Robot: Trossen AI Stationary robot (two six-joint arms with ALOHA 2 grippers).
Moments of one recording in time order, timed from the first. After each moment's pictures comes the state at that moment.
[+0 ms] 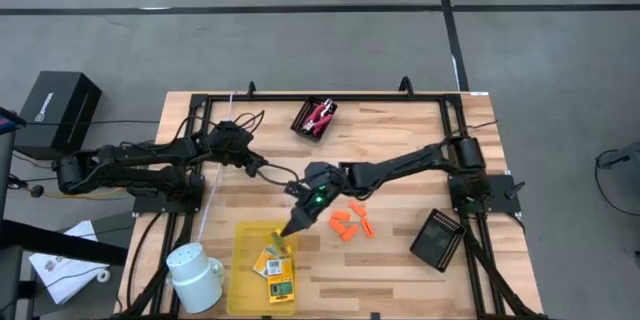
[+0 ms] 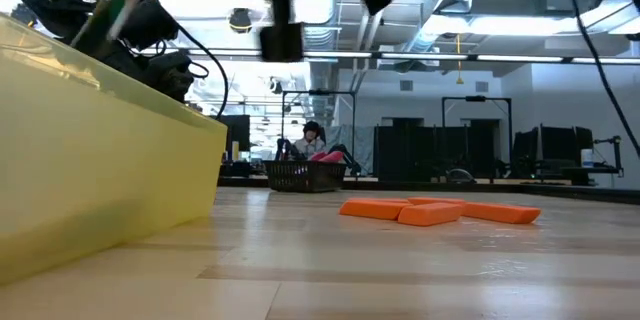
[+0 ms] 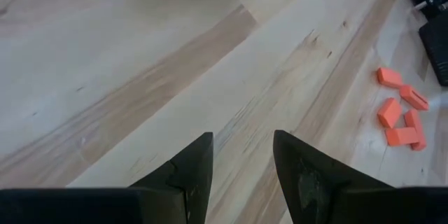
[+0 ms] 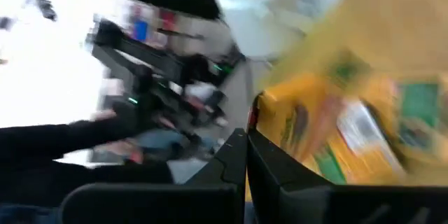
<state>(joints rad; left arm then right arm) 0.48 0.98 0.32 -0.09 0.18 -0.52 0.12 2.05 1.46 0.29 -0.60 1.14</state>
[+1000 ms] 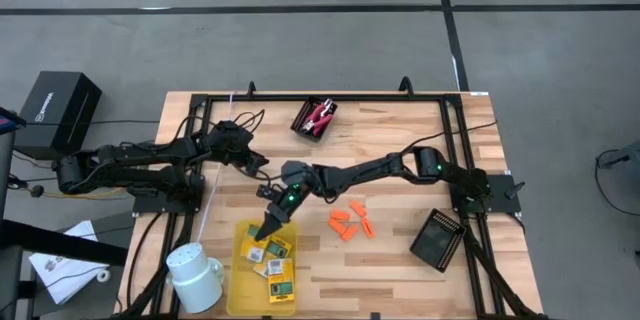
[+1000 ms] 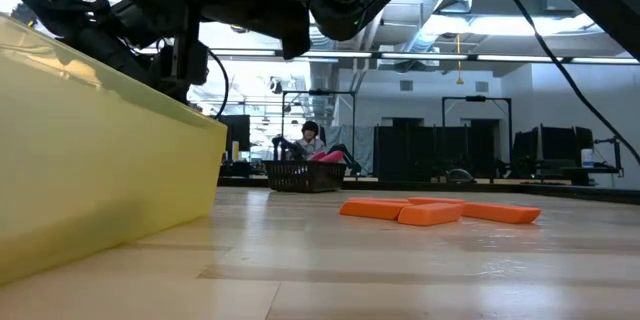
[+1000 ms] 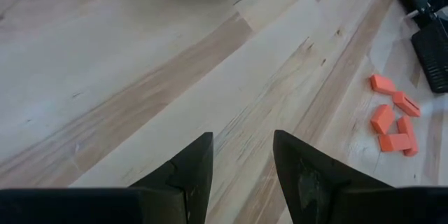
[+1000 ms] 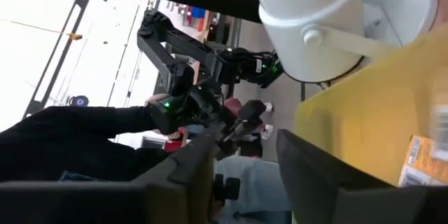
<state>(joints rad) 0.48 0.98 0.32 -0.06 0.18 -0.54 0.08 2.39 1.81 0.50 -0.82 1.27</state>
